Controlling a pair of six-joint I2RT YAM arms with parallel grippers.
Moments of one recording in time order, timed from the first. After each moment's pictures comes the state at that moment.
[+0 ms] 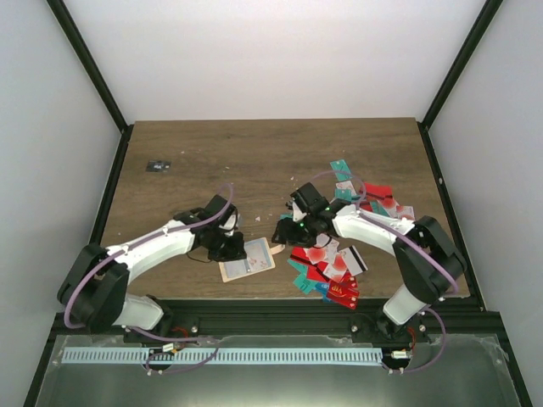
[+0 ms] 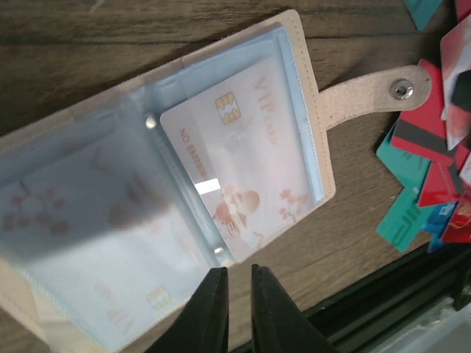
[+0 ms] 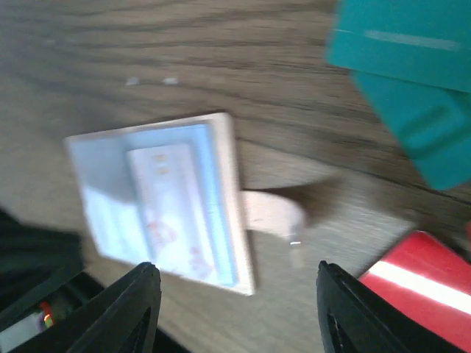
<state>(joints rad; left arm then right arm) -0.63 1.37 0.77 -0.63 0.38 -0.64 0.69 1.62 0.95 -0.46 -0.37 0.71</state>
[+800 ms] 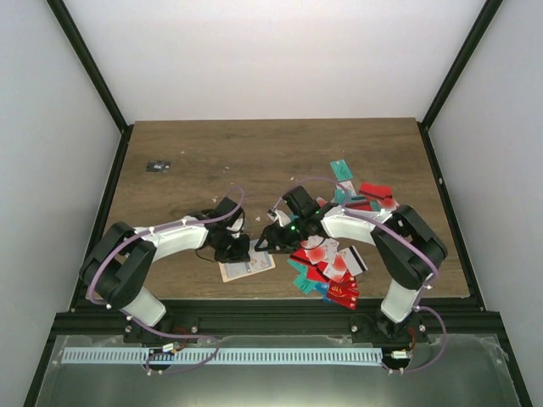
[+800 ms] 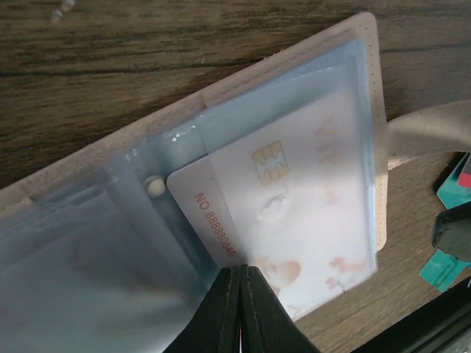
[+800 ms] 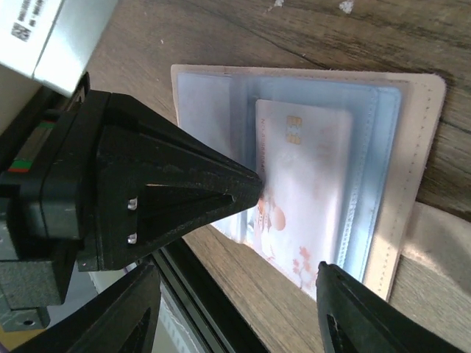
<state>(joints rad) -0.63 1.57 0.77 -0.49 0.40 -0.63 0.72 1.72 0.95 -0.25 -0.75 0.61</state>
